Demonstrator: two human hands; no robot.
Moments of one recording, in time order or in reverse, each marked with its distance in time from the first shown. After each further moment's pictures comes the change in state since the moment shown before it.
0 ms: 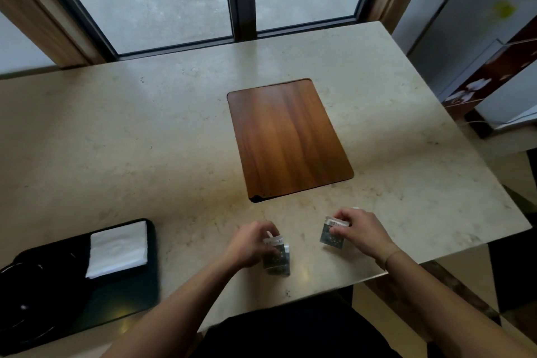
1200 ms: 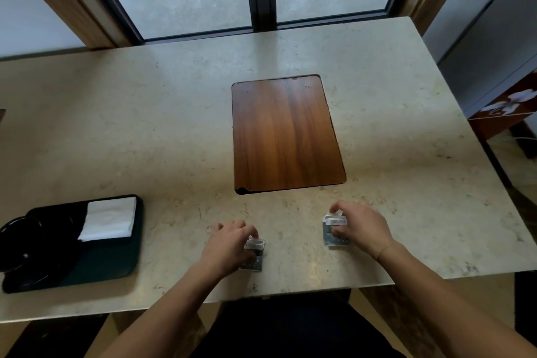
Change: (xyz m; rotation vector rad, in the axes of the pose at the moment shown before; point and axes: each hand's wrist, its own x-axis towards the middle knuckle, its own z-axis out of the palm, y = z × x) left_hand -0.008 0.008 0.045 0.508 0.239 -0.075; right_hand 0.040 0.038 -0.039 -0.460 -0.038 -0.174
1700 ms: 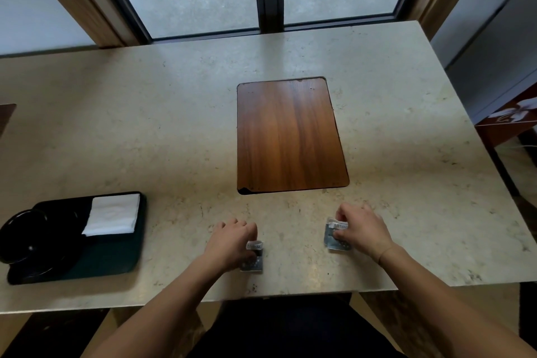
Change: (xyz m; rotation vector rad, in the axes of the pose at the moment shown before) left_hand 0.007 0.004 -0.008 0.029 -0.080 -0.005; right_hand 0.005 -0.001 0.003 0.065 -0.032 0.039
